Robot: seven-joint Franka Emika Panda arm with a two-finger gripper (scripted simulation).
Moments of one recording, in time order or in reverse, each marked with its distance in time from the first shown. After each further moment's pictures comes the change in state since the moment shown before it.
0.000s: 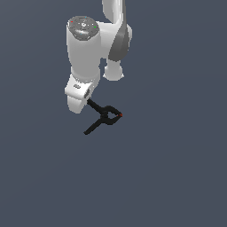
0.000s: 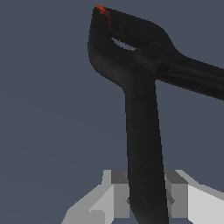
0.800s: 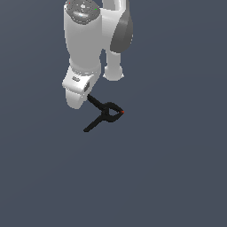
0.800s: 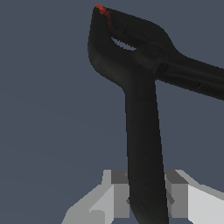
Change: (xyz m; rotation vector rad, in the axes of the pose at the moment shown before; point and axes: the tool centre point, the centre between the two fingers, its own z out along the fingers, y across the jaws) arm 0.001 0.001 -0.033 0.004 -0.001 0.000
